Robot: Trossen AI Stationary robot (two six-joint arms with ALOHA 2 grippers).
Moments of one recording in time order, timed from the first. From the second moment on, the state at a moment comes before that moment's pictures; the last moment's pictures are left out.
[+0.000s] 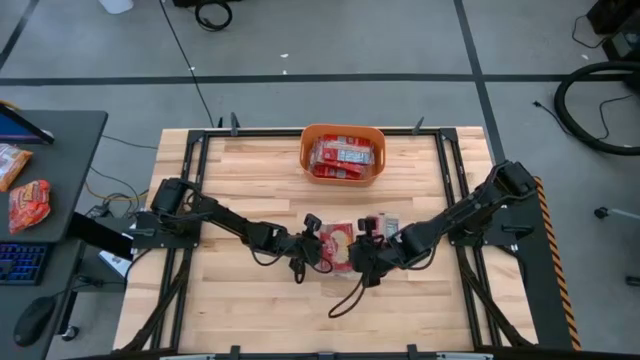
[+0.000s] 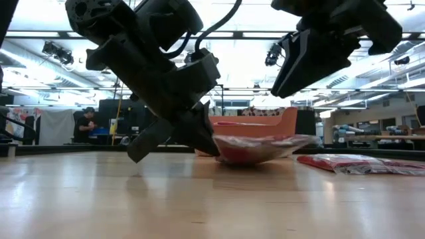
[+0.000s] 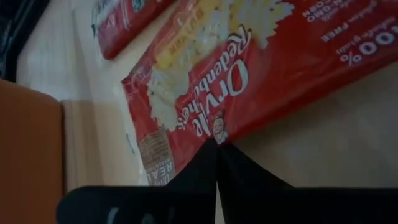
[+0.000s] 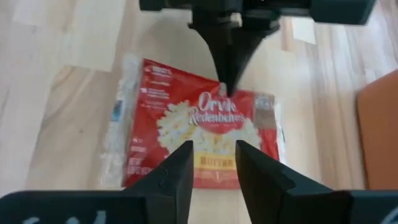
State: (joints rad) left arm -0.25 1.93 0.94 0.20 -0.42 0.50; right arm 0.45 1.63 1.02 -0.40 0.48 0.18
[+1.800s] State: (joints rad) left arm -0.21 1.85 0.94 0.16 -0.34 0.17; right arm 0.50 1.76 1.02 -0.27 0.61 -0.03
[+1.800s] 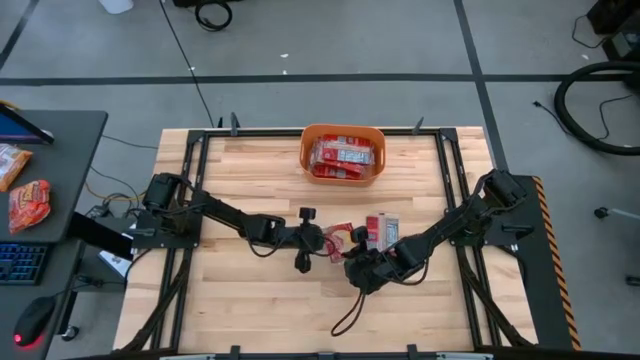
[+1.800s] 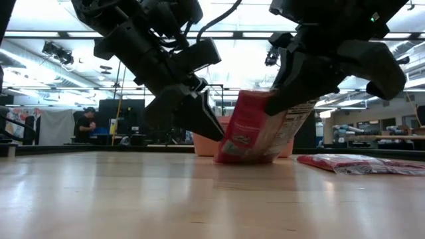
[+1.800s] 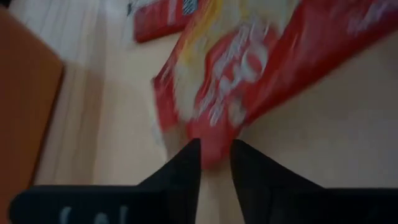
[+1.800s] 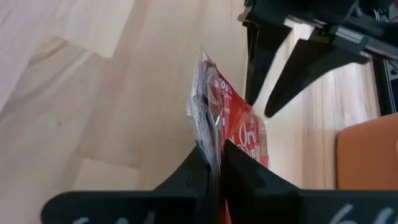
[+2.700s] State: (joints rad) left arm -0.20 1.63 0.85 0.05 -0.39 0.12; right arm 0.37 1.42 1.03 -0.39 0.96 -0.02
